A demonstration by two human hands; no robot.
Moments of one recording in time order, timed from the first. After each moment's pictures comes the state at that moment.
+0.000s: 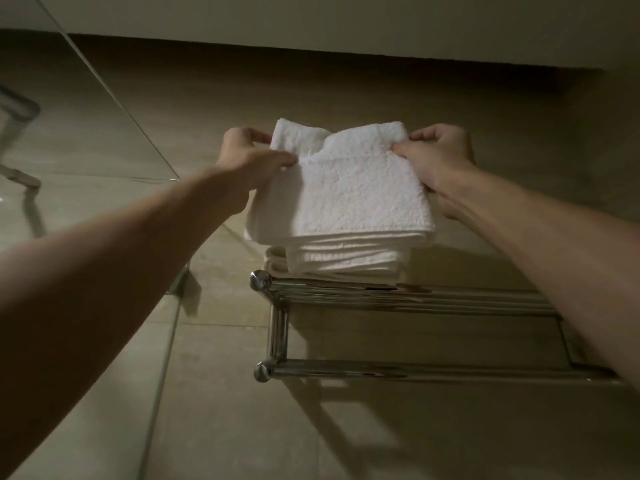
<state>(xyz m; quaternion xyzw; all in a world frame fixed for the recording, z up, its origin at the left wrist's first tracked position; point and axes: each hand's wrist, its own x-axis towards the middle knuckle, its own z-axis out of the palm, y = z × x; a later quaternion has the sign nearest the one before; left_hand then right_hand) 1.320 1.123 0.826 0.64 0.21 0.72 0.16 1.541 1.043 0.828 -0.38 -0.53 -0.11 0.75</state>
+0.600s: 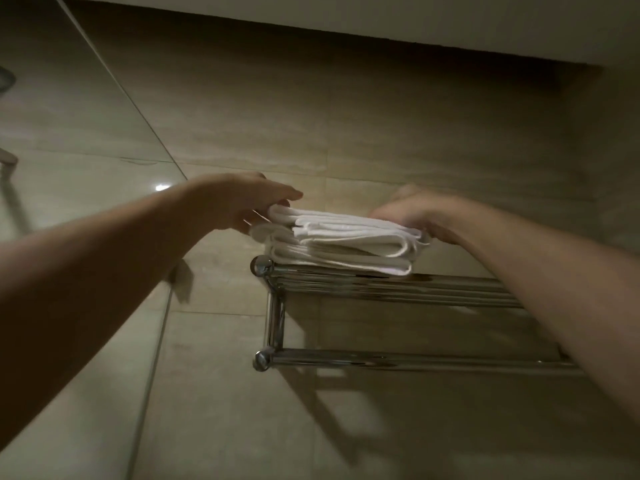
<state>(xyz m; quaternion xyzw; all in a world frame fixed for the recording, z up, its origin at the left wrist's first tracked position) 1.317 1.154 0.801 0.78 0.39 0.46 0.17 1.541 1.073 0.795 -0.67 -0.60 -0.12 0.41</state>
